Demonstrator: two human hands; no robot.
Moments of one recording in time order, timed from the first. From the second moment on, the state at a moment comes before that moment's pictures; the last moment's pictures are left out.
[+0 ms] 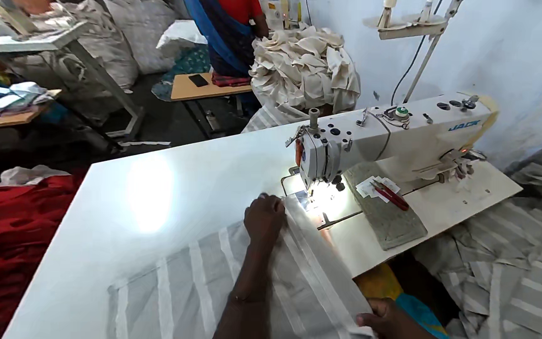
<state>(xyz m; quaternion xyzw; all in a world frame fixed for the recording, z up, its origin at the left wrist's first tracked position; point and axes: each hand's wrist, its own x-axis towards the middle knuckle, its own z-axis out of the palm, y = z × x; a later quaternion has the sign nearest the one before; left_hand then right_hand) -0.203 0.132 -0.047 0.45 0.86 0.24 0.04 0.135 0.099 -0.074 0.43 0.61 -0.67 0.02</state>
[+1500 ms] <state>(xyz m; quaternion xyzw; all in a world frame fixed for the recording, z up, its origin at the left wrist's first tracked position) -0.113 0.077 -0.091 0.59 0.79 0.15 -0.01 0.039 0.166 -0.070 0.28 0.93 -0.07 -0.24</state>
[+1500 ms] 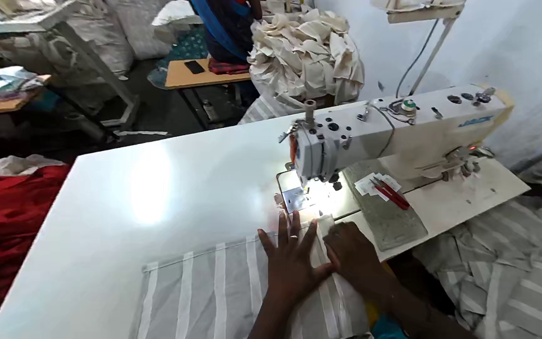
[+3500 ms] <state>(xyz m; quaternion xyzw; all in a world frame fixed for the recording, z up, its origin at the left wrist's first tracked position) -0.055 0.069 -0.099 0.67 0.71 0.19 -0.06 0.137 0.131 0.071 0.03 0.57 -0.70 -0.43</state>
